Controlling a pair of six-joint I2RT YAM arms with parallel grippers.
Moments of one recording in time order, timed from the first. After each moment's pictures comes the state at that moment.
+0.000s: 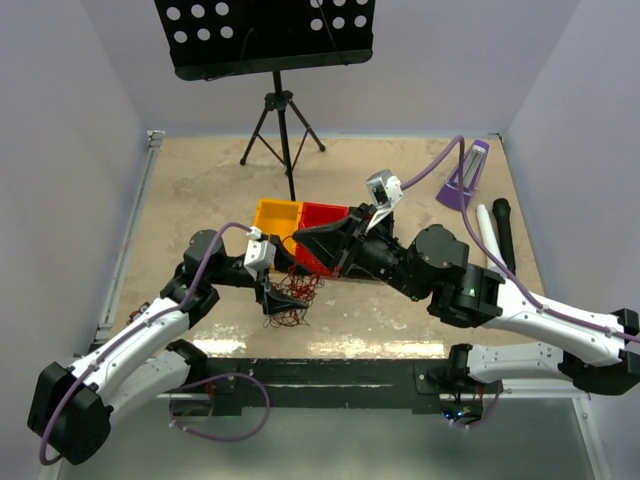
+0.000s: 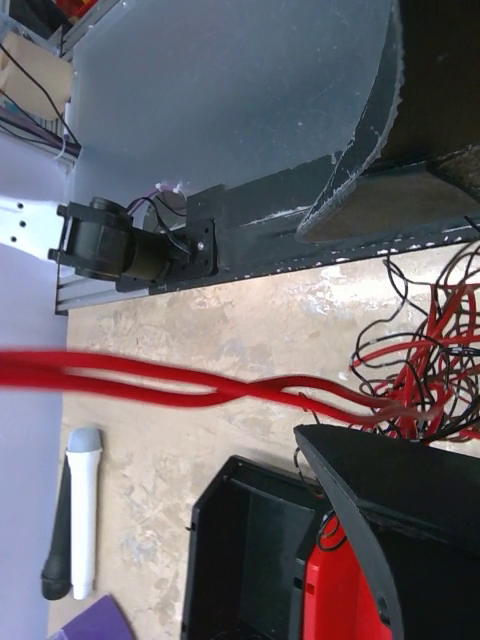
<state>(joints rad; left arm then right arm) -0.53 0.87 0.50 0.30 1.11 -0.03 1.26 1.04 1.22 -0.03 0.27 0.49</state>
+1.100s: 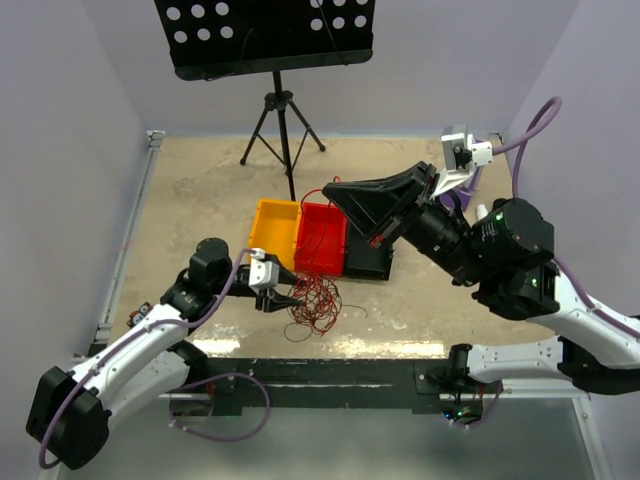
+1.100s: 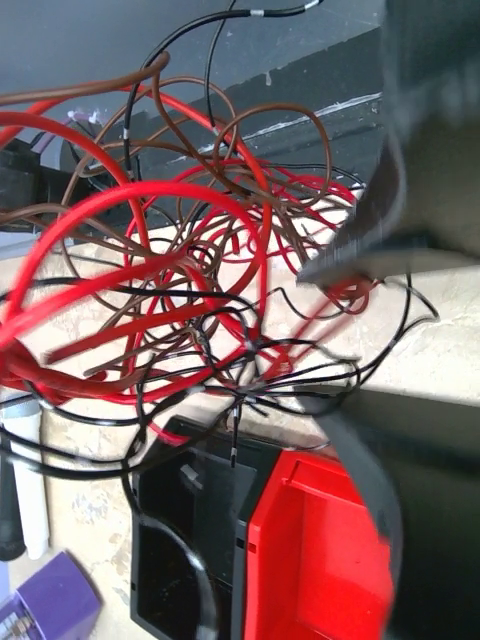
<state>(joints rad) -0.53 0.86 0.44 0.15 1.02 0.29 1.26 1.05 1.54 -0.11 0.28 0.39</state>
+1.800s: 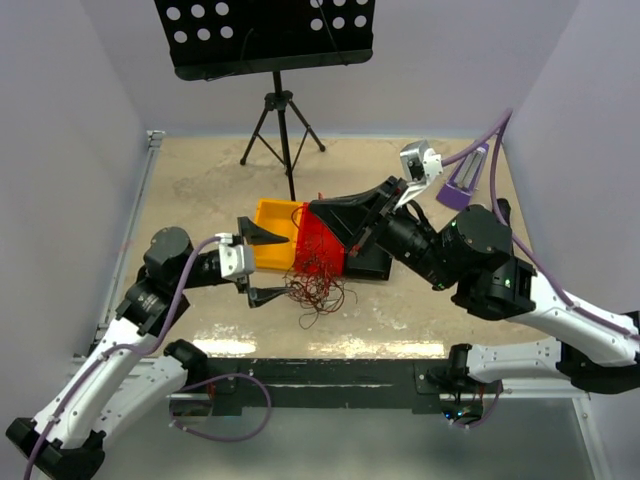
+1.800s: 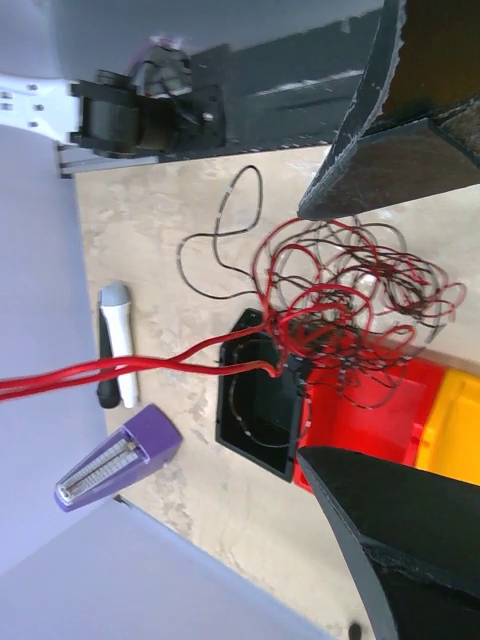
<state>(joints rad) -0.52 0.67 0.77 -0.18 0.86 0.32 1.26 1.07 1.45 -0.15 0.32 0.40</state>
